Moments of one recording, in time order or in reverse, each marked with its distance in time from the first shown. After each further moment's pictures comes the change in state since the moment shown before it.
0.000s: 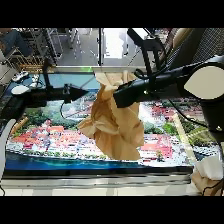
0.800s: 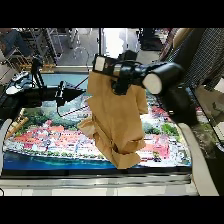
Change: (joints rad) left arm 0.031 0.000 0.000 -0.014 -0.134 0.134; right arm -0.039 -0.219 -0.002 -0.265 -0.493 -0.985
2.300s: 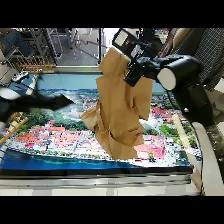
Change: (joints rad) left arm 0.034 0.035 -0.147 0.475 0.238 -0.769; right arm -0.062 0.076 0.016 -0.135 0.040 0.401
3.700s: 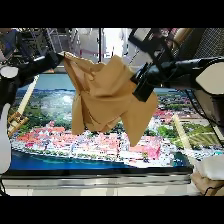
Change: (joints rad) left arm -0.014 -0.235 0.635 -0.064 0.459 -0.179; right arm -0.013 0.165 -0.061 0.287 0.325 -0.059
